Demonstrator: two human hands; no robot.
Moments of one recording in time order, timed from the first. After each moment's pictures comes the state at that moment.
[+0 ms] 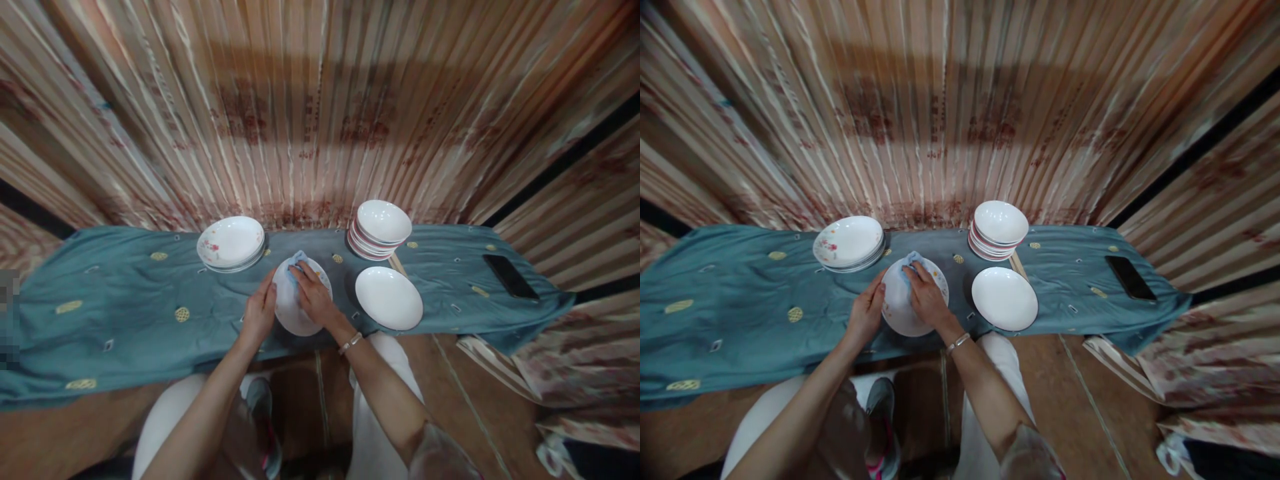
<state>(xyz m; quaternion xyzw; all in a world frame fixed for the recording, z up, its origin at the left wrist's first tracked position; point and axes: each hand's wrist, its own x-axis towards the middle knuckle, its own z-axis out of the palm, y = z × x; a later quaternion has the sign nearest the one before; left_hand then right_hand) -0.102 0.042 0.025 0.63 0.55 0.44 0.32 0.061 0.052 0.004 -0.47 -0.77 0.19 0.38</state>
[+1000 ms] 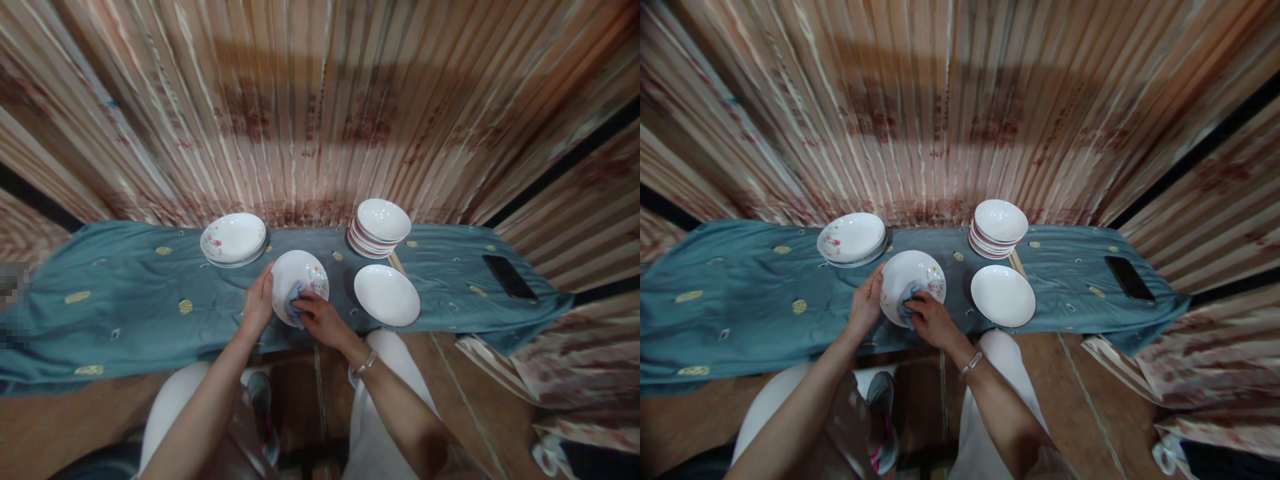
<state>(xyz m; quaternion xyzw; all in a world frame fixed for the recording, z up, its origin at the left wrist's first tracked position) -0.099 0.046 0.030 0.61 0.56 0.47 0.32 0.075 0.003 -0.008 -0.46 -0.78 0.26 0.33</state>
